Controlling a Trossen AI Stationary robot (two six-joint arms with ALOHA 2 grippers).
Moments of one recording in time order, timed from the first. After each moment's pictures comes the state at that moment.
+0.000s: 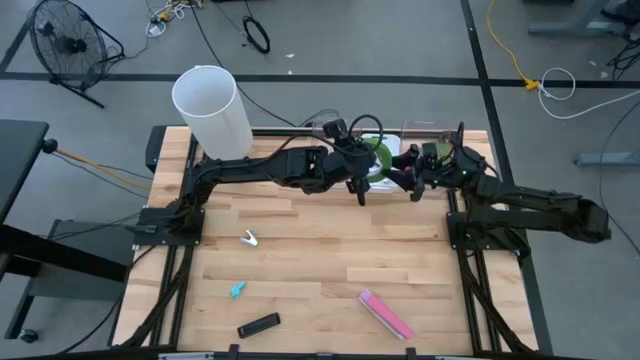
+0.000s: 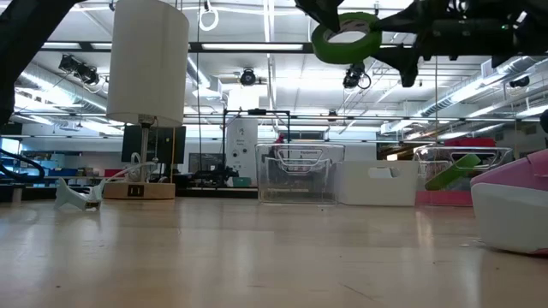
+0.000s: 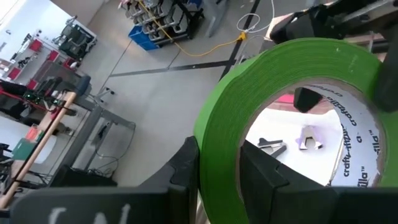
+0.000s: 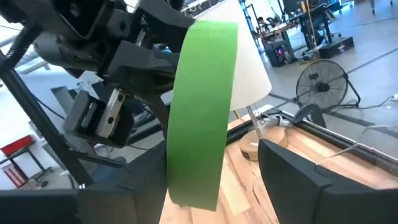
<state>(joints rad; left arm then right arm) 0.00 2.10 2.29 -0.77 -0.81 0.25 -0.43 0.78 0.40 0.46 -0.29 0.44</state>
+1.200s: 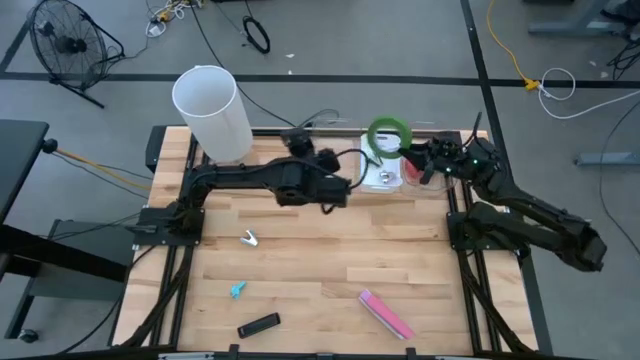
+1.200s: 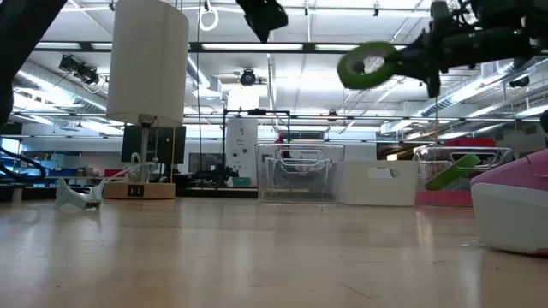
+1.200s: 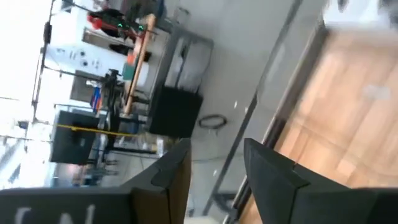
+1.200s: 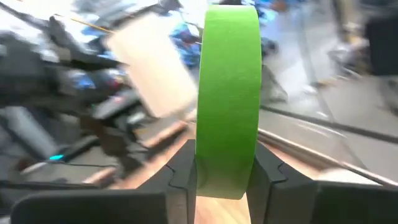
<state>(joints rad) -0.06 2.08 2.28 -1.57 -1.21 -0.26 -0.73 0.59 0.40 0.18 -0.34 0.42</state>
